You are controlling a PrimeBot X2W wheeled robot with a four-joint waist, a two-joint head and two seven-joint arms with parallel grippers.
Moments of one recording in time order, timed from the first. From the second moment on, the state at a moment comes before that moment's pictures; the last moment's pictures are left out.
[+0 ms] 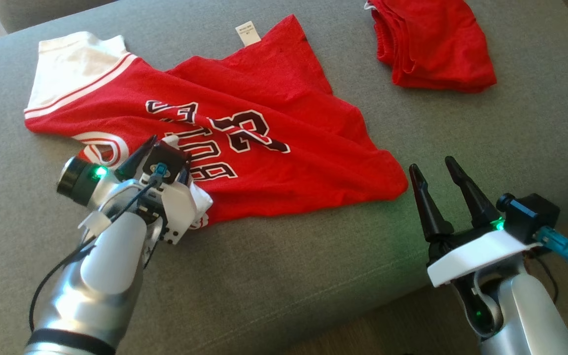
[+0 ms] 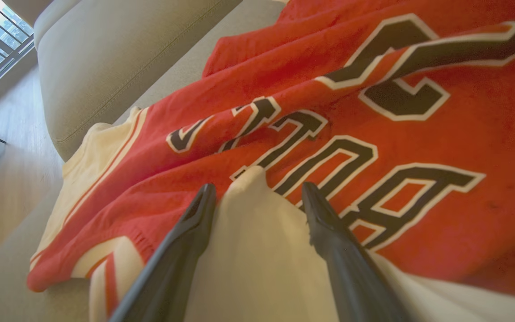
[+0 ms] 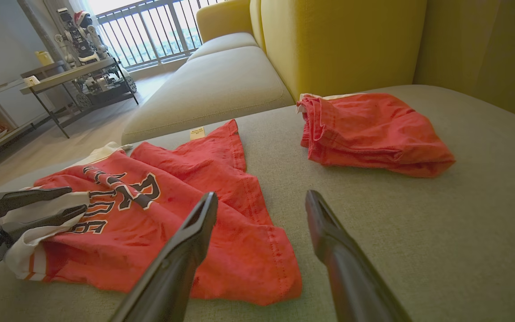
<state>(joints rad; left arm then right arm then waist) -0.57 0.14 -0.38 0.73 0.18 -0.02 -0.03 -0.14 -0.04 0.05 0.15 0.27 0.13 -0.13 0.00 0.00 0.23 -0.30</state>
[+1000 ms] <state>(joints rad) -0.53 0.12 -0.41 0.68 0.09 -0.02 -0.23 -0.14 -0.04 -0.03 0.23 0.25 0.13 -0.13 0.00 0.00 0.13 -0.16</state>
